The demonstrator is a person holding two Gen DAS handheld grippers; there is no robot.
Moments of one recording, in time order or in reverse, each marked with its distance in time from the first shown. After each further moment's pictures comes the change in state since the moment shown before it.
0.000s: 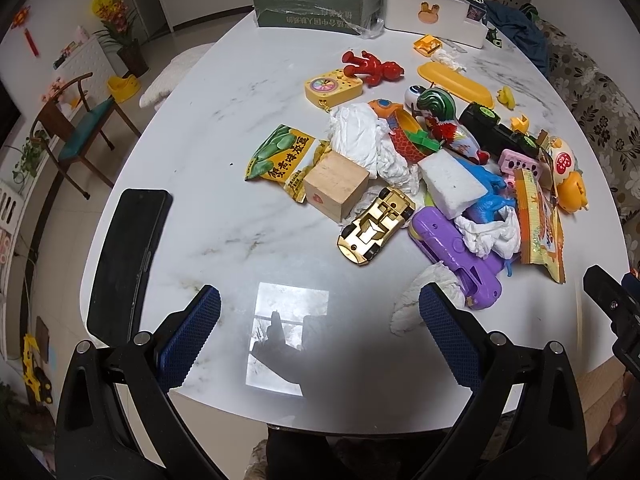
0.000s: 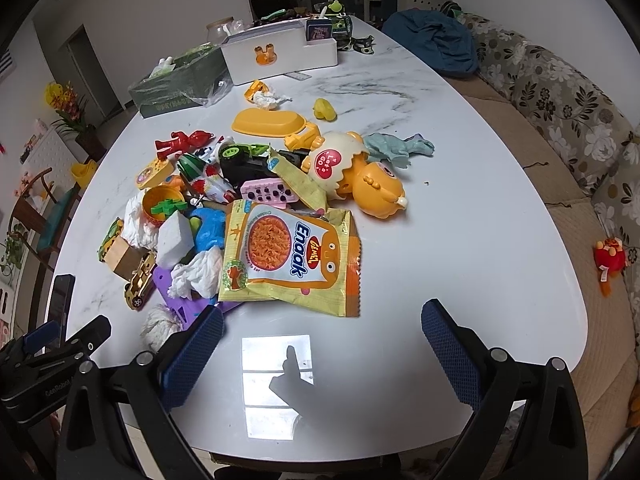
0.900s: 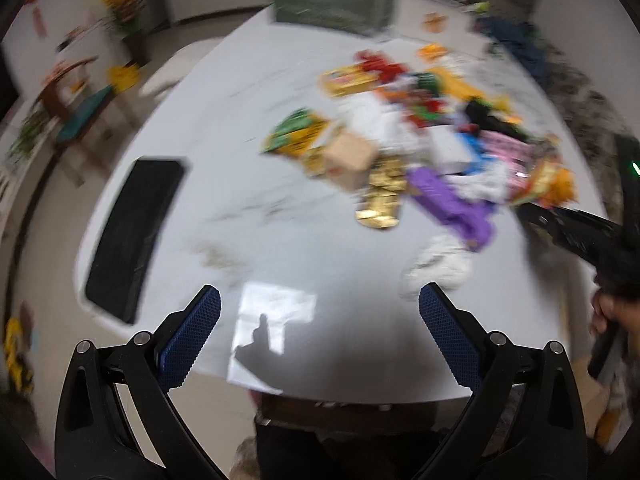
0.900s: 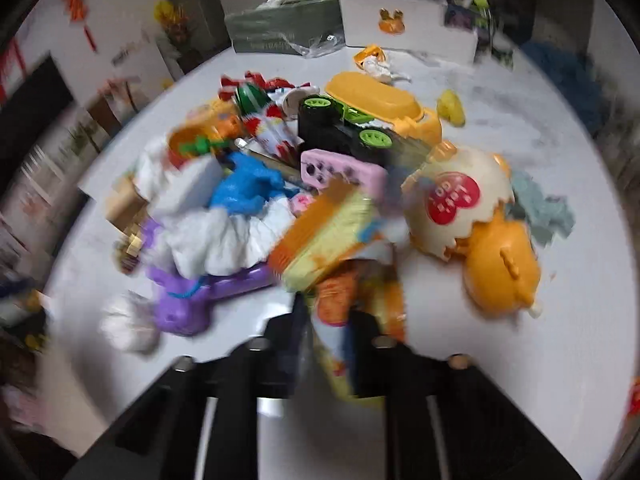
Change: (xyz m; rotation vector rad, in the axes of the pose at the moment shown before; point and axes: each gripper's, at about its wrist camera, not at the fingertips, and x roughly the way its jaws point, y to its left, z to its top) left arm -0.016 0.018 -0.033 -0.021 -0.047 -0.094; right arm 0.084 0.000 0.038 -0.331 0.076 0.317
